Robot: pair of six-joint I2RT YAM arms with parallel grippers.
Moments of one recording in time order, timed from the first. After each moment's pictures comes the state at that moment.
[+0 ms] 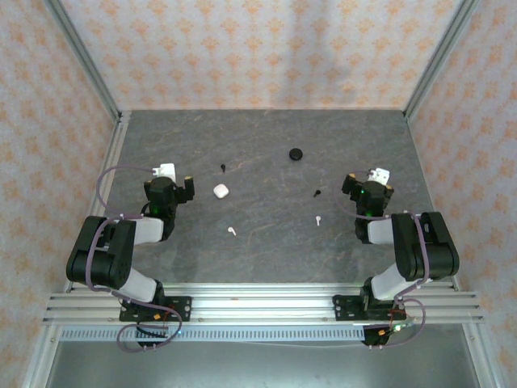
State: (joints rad) left arm -0.05 1.50 0.43 0.62 -0.26 -0.06; right arm 0.03 1.54 0.37 0.80 0.29 0.20
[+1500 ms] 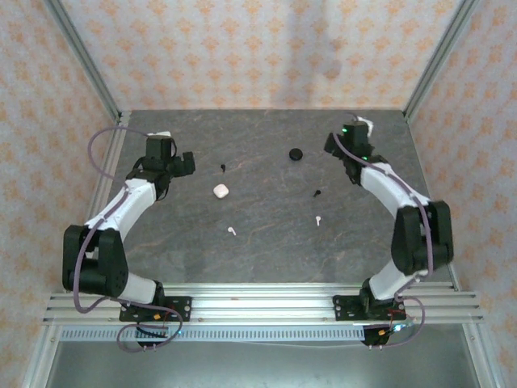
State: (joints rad) left arm -0.06 1.45 0.99 -0.31 -0.19 -0.25; right arm 0.19 1.63 1.16 -0.22 0.25 0.42
